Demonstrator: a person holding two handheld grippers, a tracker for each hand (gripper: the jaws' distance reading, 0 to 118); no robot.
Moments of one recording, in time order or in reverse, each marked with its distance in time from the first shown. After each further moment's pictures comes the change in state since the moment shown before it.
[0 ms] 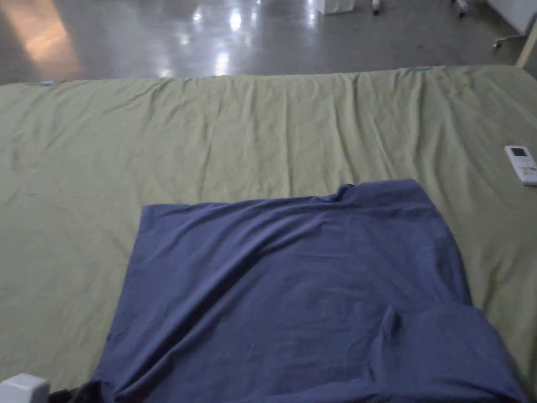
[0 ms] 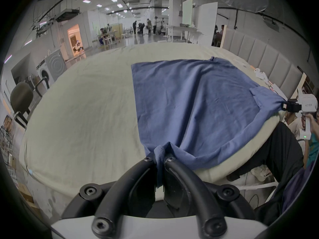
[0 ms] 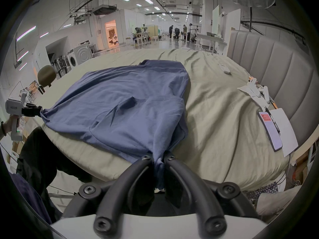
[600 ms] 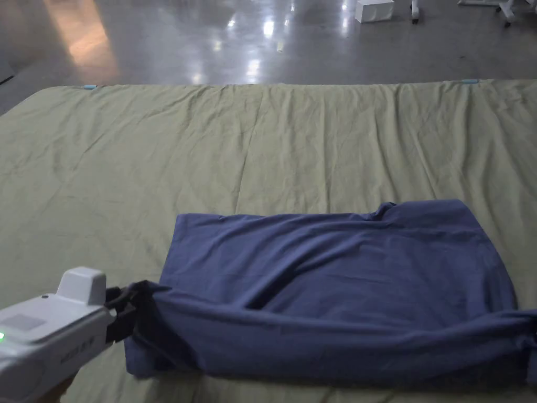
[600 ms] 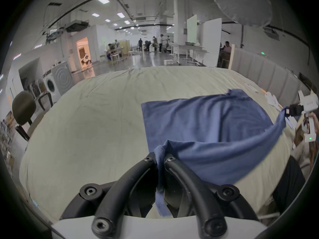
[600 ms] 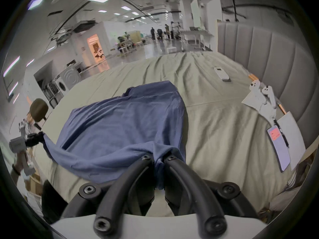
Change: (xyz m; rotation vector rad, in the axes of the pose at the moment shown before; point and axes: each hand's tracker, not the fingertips) left arm -0.035 0.122 -0.068 0.160 0.062 0.057; right arm 0.027 0.147 -0.081 -0.016 -0.002 -0.250
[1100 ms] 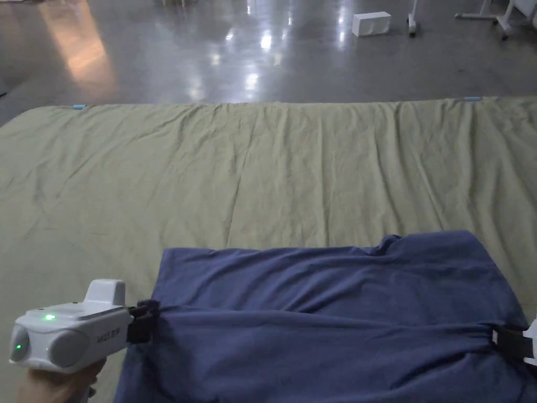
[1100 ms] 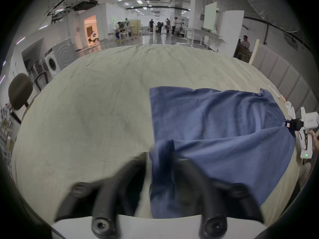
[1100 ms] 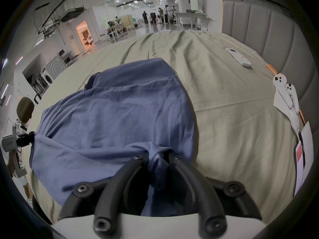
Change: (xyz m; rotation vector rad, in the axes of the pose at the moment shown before) left arm -0.014 0.021 -0.131 -0.172 0.064 0.114; right arm 0.037 0.026 -0.151 -0.111 -0.086 -0.003
